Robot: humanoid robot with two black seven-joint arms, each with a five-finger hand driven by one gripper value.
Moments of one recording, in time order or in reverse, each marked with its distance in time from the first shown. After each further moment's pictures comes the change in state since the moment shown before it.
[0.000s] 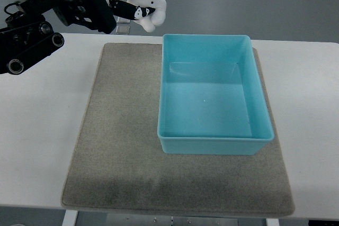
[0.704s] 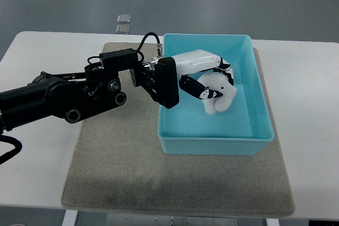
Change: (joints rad) left arm 0.088 -0.248 0.156 -0.088 0.023 -0.030 0.000; right arm 0.000 0.000 0.000 0.000 0.000 0.000 0.000
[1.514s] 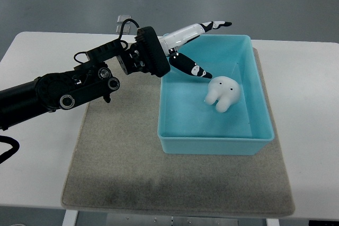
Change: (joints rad) left arm 0.013 0.036 -0.071 0.054 -0.424 0.064 0.004; right arm 0.000 0.000 0.000 0.000 0.000 0.000 0.000
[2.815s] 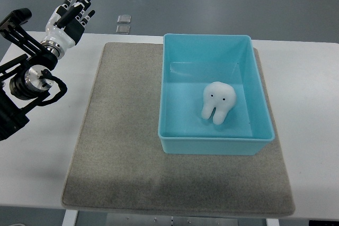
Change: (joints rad) left arm 0.266 0.179 -0.336 0.093 -1.227 -0.076 0.008; right arm 0.000 0.000 0.000 0.000 0.000 0.000 0.001
